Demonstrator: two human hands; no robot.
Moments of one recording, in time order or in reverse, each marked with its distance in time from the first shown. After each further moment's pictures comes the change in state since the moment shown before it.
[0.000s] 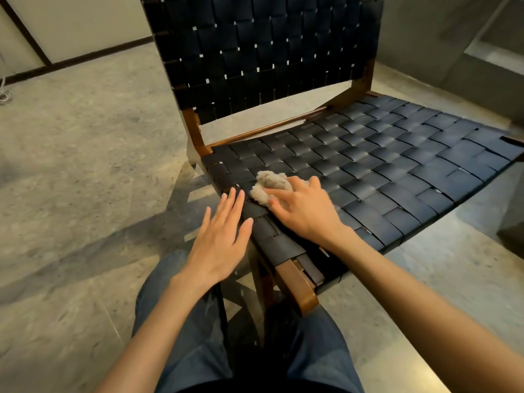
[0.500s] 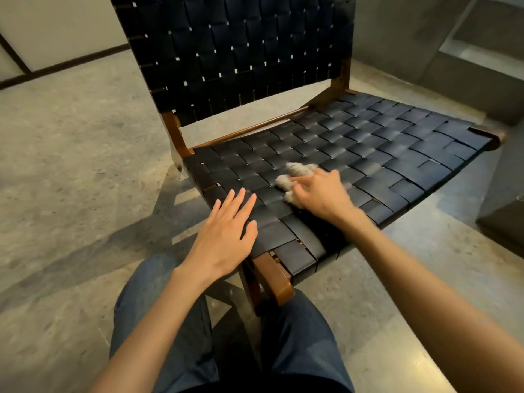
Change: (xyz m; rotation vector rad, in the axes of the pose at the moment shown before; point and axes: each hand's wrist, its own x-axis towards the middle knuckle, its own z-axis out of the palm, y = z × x) left_hand 0.008 0.037 0.007 0.116 -0.024 0.123; right_hand -0.002 0.062 -0.016 0.094 -0.086 0.265
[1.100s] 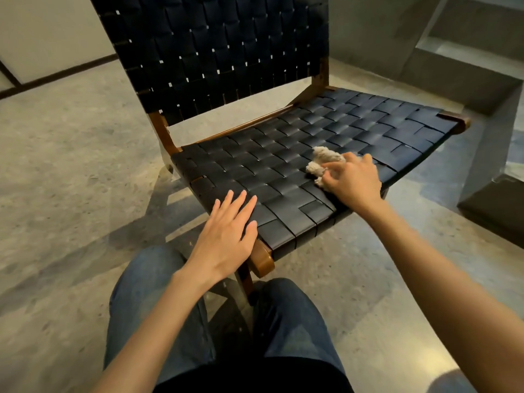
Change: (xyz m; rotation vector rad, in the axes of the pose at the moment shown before) left_hand -0.028 0.036 0.008 -0.029 -0.009 0.038; right_hand -0.042 0.067 -0.032 -0.116 0.289 0.144
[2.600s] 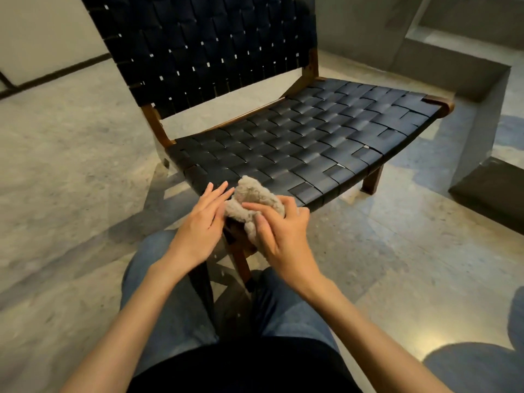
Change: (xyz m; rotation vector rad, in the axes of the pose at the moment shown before) left_hand -0.022 -0.018 -0.007 -0.274 0.070 -0.011; right_hand -0.156 -0.097 0.008 0.661 0.124 -0.270
